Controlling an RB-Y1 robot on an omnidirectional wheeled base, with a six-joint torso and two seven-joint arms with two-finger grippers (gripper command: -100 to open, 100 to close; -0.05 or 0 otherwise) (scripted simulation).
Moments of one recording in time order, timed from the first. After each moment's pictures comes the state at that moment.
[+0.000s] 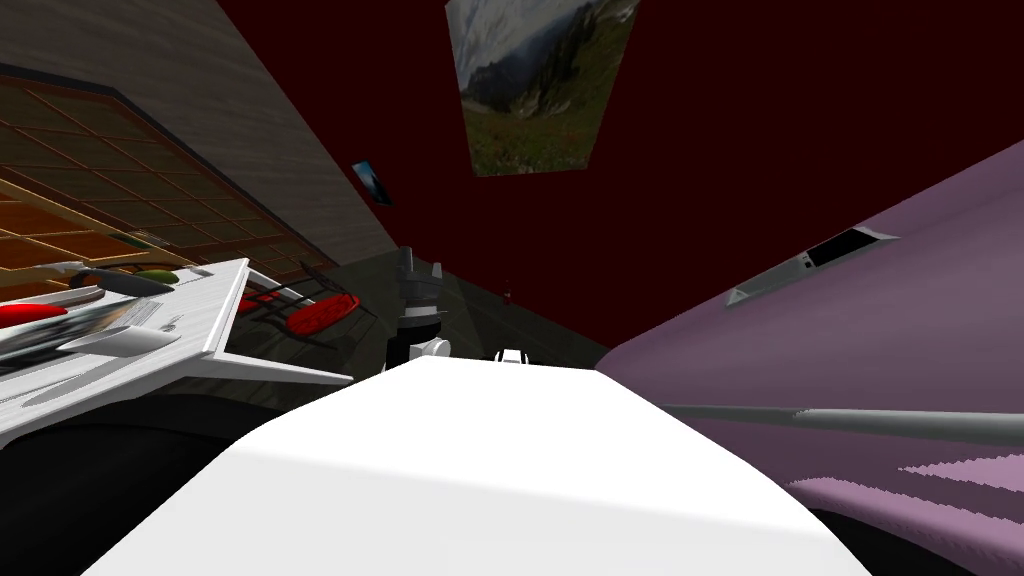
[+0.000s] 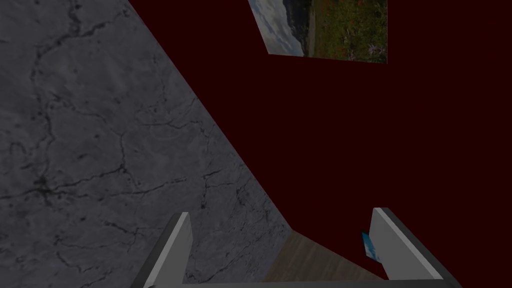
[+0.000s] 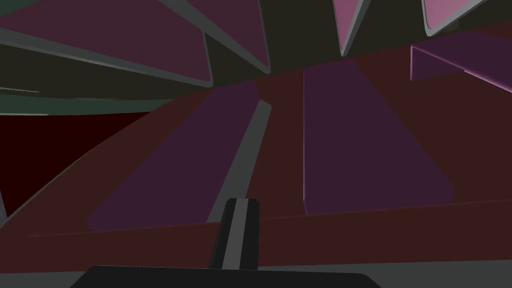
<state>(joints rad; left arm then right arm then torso) 0.52 -0.01 -0.06 -2.40 0.08 -0.36 -0.04 1.57 -0.16 -1.28 -1.55 -0.06 -0.94 1.37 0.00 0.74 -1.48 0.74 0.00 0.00</state>
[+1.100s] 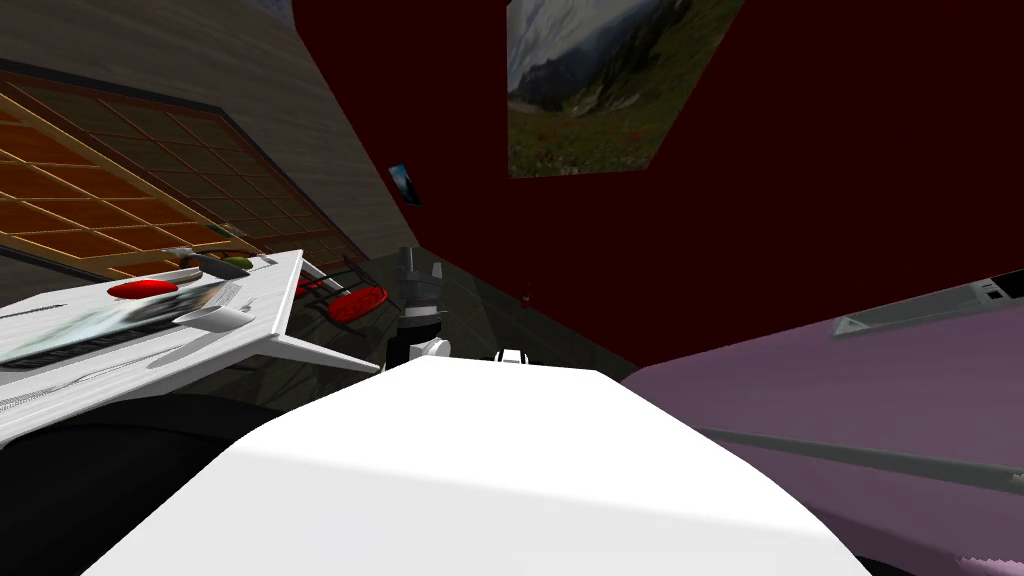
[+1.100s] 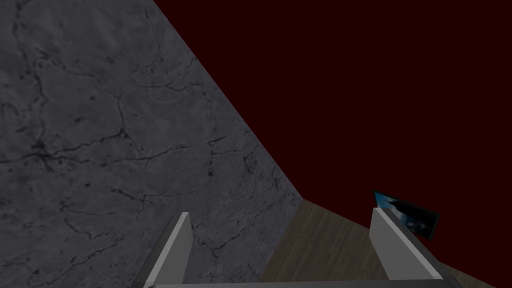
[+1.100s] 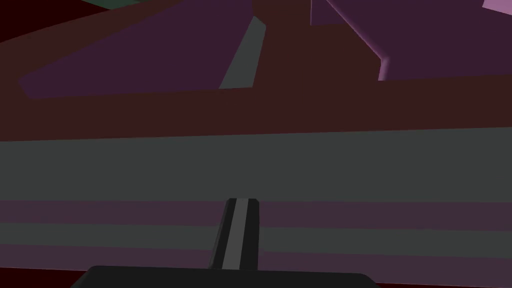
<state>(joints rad) 0.52 -0.01 -0.06 -2.40 0.08 -0.36 -0.04 1.84 -0.35 -1.31 -1.72 -0.27 -0.65 1.48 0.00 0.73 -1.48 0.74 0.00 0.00</state>
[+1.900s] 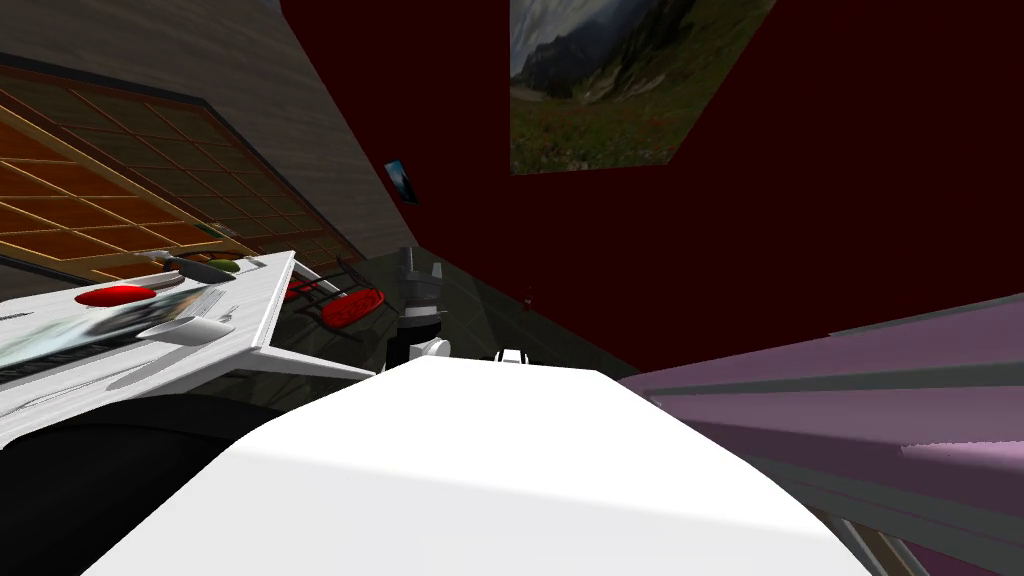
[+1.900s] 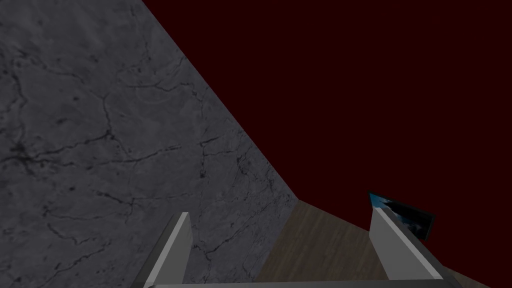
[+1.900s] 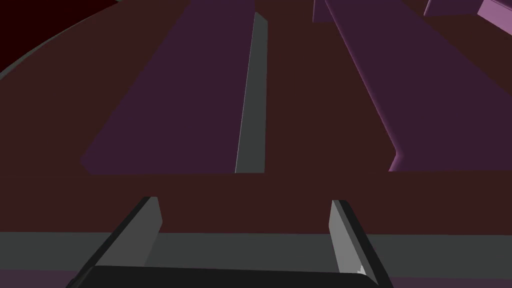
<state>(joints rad) 0.52 -0.01 -0.06 -2.40 0.08 -0.36 -0.04 1.97 -0.37 -1.34 -1.73 -0.33 -0.60 1.43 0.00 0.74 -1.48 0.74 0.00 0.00</state>
